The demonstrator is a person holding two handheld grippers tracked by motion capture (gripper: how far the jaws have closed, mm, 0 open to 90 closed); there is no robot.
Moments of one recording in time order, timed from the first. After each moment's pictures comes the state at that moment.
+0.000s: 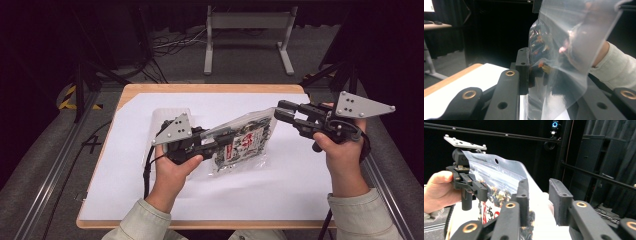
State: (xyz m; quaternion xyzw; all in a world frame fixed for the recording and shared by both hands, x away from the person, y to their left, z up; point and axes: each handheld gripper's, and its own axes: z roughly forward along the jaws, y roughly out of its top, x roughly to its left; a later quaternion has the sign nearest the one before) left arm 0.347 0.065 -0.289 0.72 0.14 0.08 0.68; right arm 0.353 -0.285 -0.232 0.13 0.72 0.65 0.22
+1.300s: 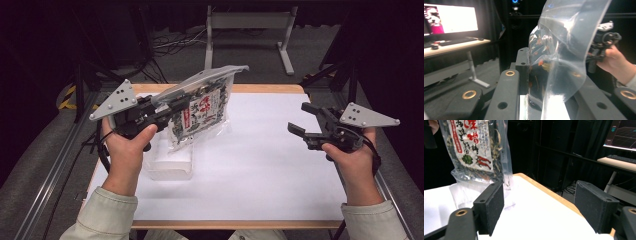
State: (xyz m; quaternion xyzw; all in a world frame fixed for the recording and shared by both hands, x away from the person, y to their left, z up) left arm 0.360 0.150 -0.226 0.69 0.19 0.19 0.67; right arm 0.352 -0.321 -0.269 0.23 0.73 0.59 0.27
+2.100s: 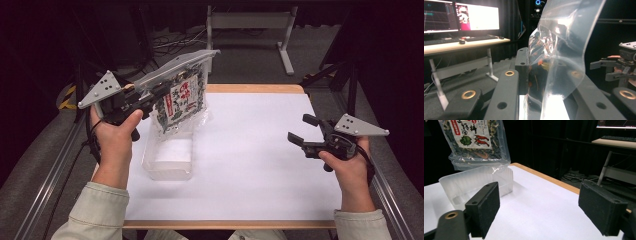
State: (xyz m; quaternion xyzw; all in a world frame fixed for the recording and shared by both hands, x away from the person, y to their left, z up) left arm 0.390 0.181 -0.236 0.67 0.25 0.22 0.67; right arm 0.354 -0.332 -0.306 0.29 0.72 0.58 0.26
